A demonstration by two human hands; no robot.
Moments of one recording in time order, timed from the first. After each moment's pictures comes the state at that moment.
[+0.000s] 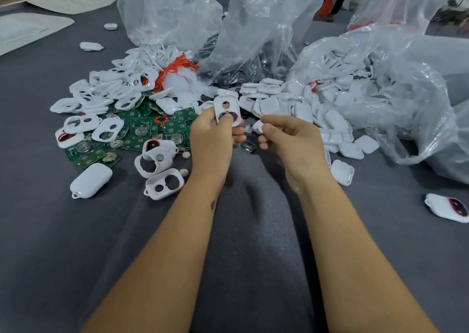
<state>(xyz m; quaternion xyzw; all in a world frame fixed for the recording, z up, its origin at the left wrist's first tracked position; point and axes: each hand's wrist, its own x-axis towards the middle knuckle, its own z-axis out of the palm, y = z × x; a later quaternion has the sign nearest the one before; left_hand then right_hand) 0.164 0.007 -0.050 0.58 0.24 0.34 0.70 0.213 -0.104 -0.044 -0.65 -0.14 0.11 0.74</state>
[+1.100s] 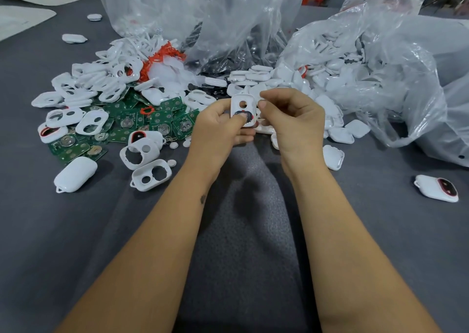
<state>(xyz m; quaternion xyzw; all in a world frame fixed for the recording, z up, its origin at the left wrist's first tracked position) 0.160 -0.006 -0.052 0.64 0.14 0.22 0.72 0.214 -0.112 -0.040 -0.62 -0.19 0.00 0.76</state>
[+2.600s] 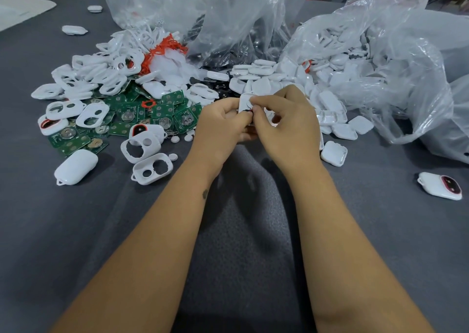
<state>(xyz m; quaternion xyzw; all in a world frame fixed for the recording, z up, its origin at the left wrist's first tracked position) 0.158 -0.008 -0.053 0.64 0.12 0.20 0.73 0.210 -0.112 -0.050 -0.83 -0.28 -0.18 0.46</state>
